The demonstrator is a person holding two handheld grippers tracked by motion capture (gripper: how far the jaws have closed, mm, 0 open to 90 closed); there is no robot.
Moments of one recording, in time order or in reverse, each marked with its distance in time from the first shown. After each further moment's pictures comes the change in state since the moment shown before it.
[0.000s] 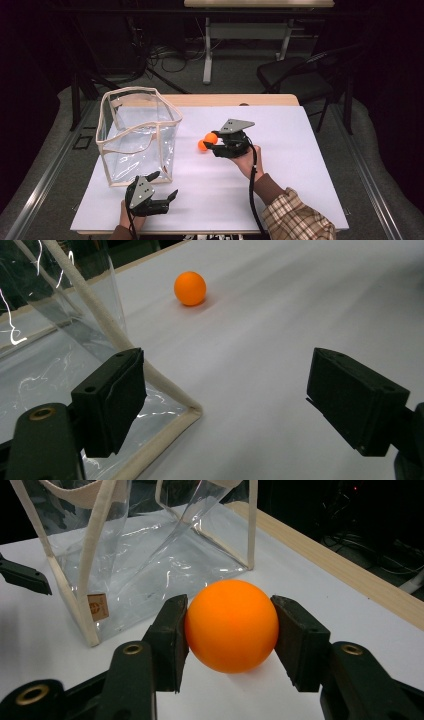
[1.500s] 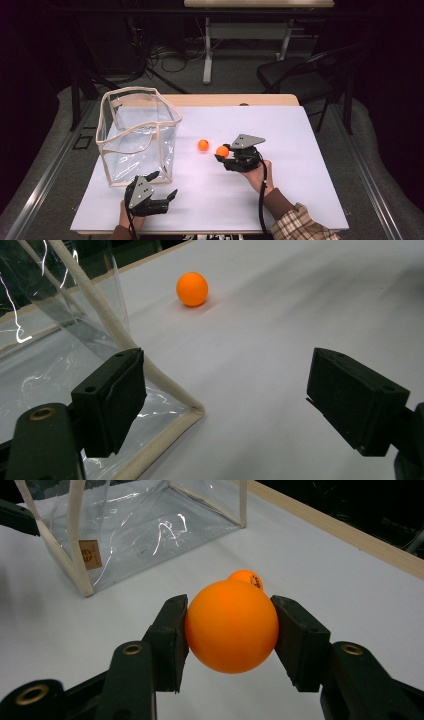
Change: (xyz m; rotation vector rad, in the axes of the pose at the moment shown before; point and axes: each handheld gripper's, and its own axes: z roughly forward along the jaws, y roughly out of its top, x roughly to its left) left arm 0.001 0.000 -0.001 -0.004 0.007 -0.005; right arm 0.005 -0.046 -0.020 0.042 -0.043 0.025
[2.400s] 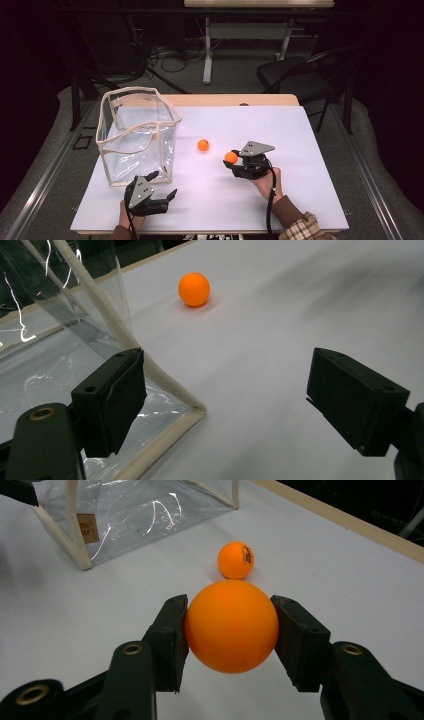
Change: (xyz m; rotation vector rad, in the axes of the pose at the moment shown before) left arm 0.001 0.000 -0.001 0.000 0.003 -0.001; right arm 0.000 -0.021 -0.022 0.016 -0.027 0.002
